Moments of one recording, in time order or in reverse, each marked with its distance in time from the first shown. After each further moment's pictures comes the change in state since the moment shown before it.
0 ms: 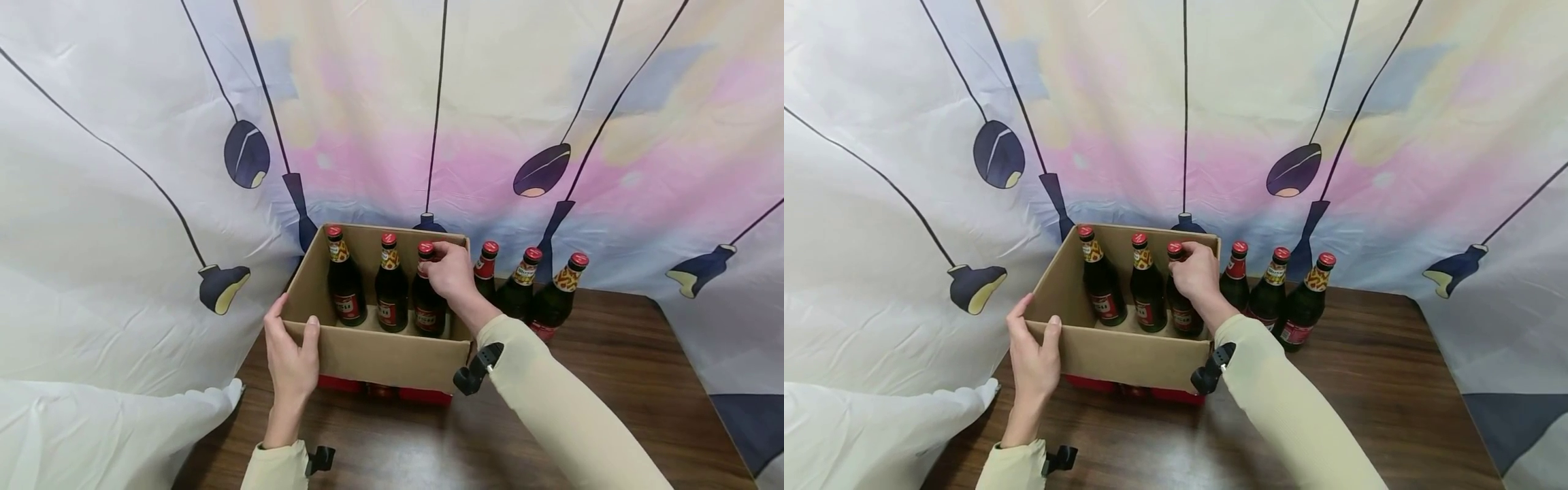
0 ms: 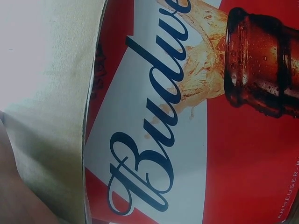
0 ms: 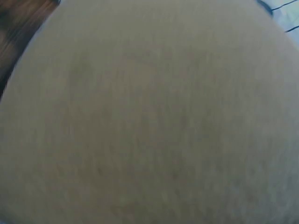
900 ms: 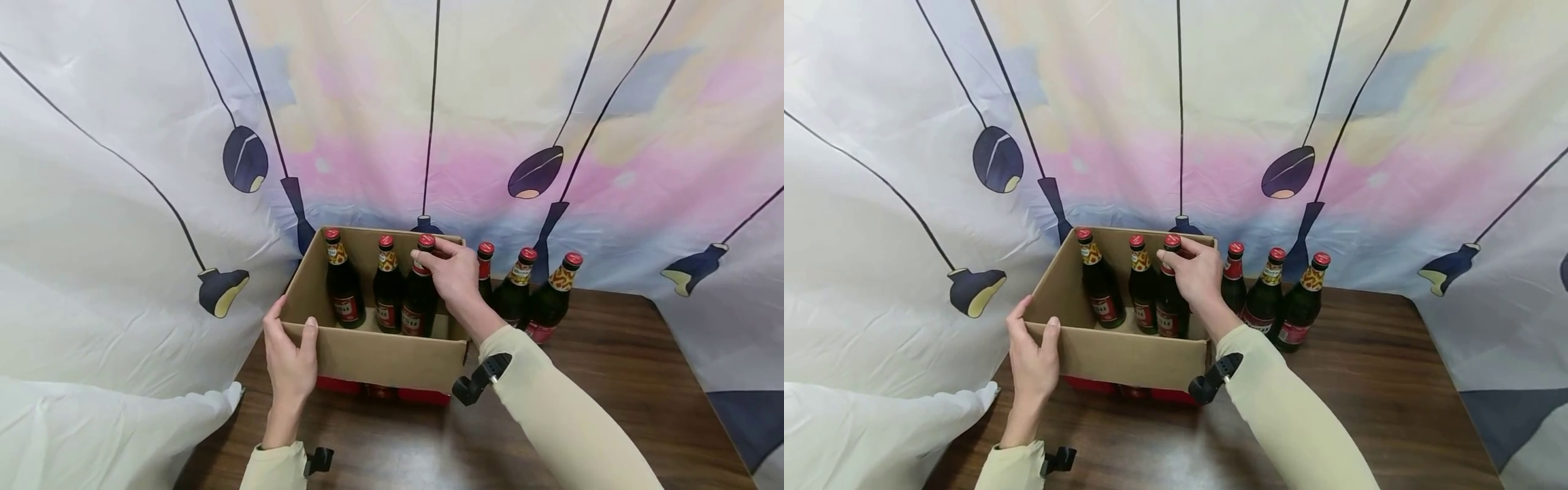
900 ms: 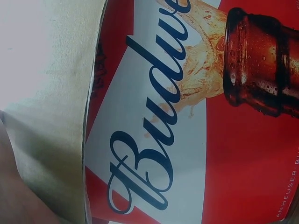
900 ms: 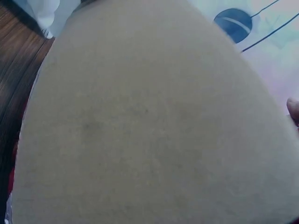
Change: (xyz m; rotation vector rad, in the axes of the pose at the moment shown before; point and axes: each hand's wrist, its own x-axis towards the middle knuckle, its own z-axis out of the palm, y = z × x) left_hand 0.001 0.000 0.000 -0.008 -0.020 -0.028; right_hand -0.015 -0.004 -0.008 0.331 0.088 -0.008
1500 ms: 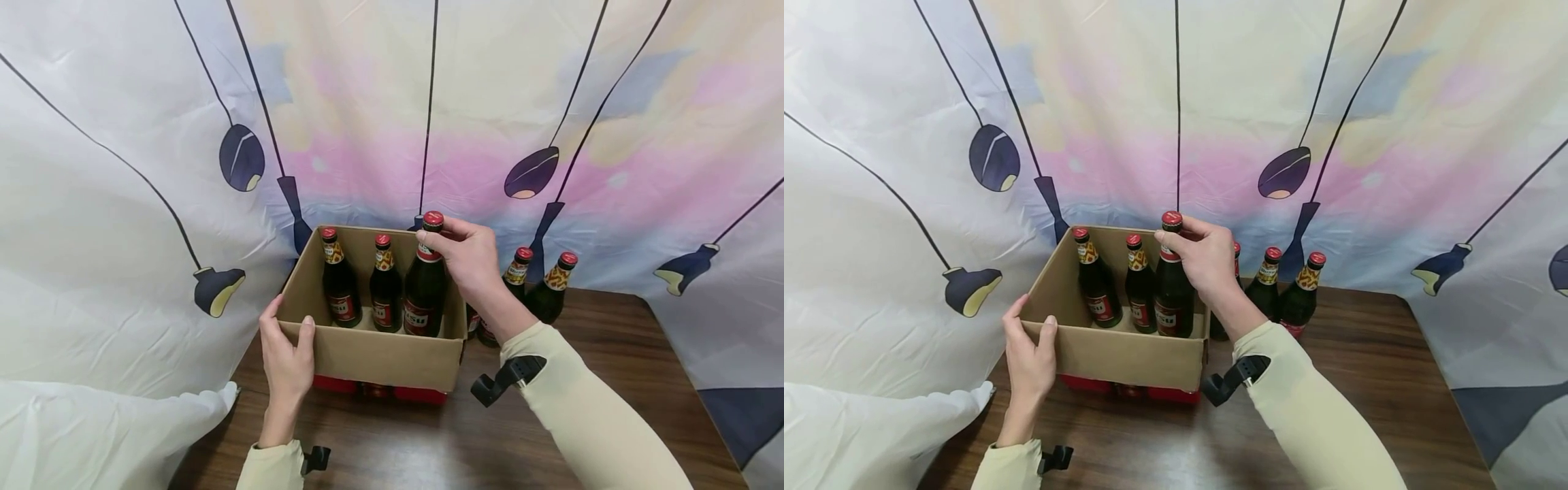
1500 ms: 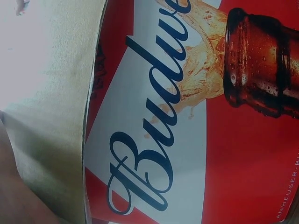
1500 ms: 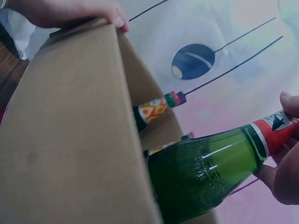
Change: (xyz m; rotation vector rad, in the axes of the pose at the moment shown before) left_hand 0.000 0.000 0.001 -0.003 0.007 0.013; right_hand -0.019 -0.051 -0.030 0.110 -0.074 -0.072
